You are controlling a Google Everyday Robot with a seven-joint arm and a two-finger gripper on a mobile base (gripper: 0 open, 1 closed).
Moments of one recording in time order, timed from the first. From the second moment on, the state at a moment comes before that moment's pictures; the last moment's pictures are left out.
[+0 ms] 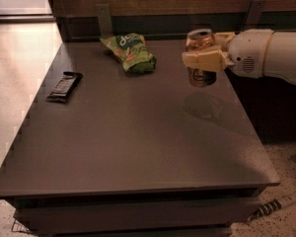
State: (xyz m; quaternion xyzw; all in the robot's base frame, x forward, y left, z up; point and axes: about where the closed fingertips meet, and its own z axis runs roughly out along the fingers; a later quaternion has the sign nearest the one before) arm 0.582 -0.125 0.970 -0.38 0.68 0.25 0.57
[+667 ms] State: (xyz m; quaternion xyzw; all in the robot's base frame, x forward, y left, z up) arm 0.573 -0.103 0.941 -0.45 0.61 0.26 0.60
